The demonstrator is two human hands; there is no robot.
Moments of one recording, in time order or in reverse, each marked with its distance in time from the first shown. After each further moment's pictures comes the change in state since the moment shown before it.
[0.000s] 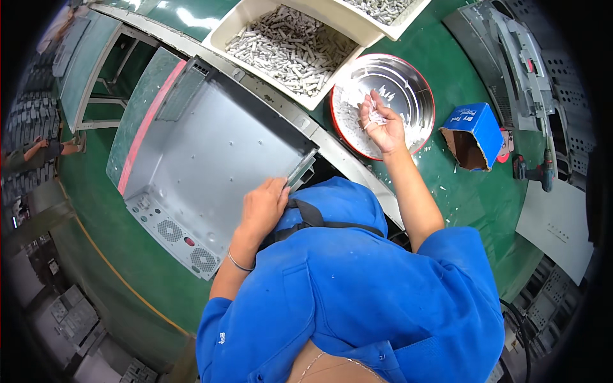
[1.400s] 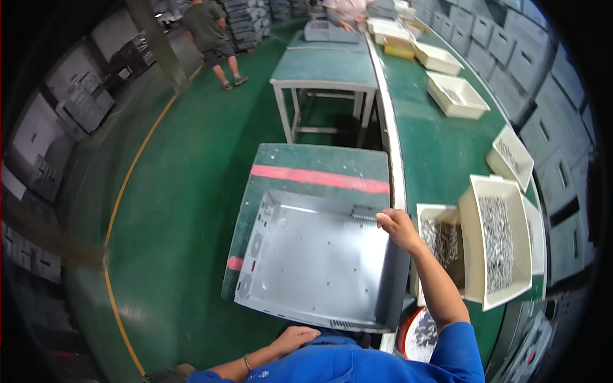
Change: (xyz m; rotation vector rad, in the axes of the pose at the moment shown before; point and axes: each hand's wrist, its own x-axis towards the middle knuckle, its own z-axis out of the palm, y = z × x) left_hand -0.135 -0.016 0.036 -1.365 0.263 -0.693; right_hand 0.109 0.268 0.204 -2.197 -1.106 0.090
